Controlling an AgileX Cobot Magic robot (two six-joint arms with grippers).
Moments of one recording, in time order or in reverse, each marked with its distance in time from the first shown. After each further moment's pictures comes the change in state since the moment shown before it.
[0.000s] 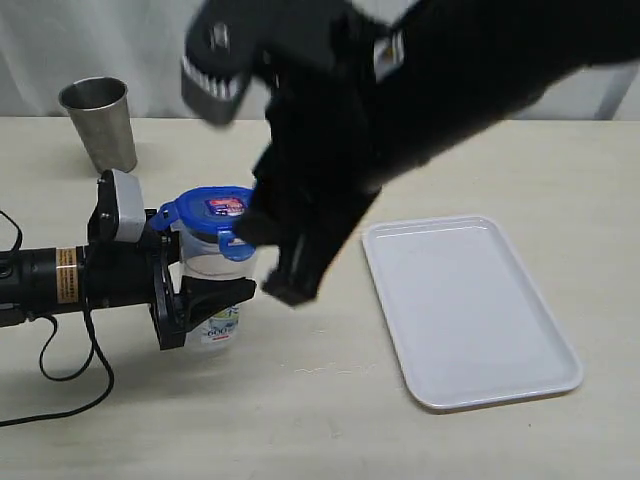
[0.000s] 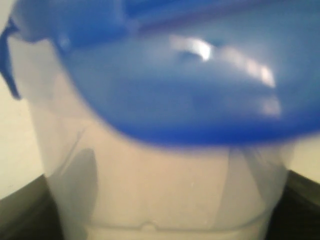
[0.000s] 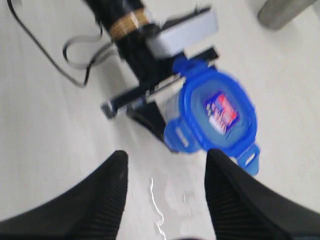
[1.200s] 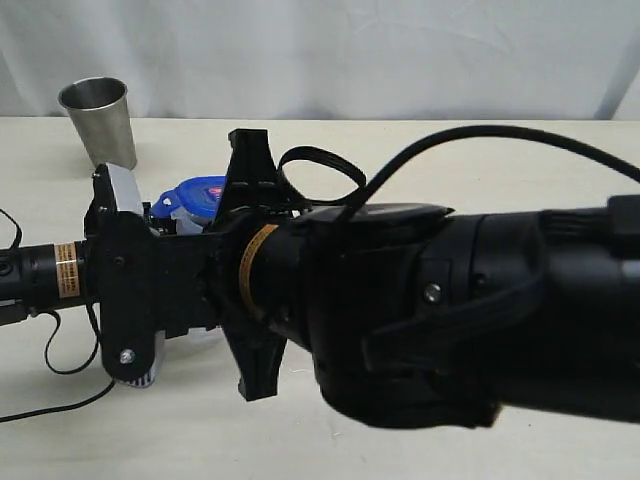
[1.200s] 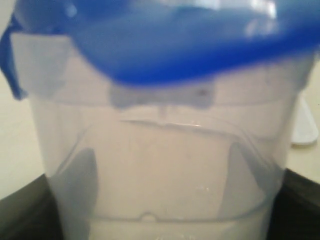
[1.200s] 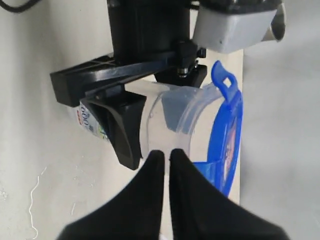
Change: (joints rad) left arm 0.002 0.000 0.000 -0.066 0.001 0.025; right arm 0.315 0.143 0.194 -1.161 -0.243 0.705
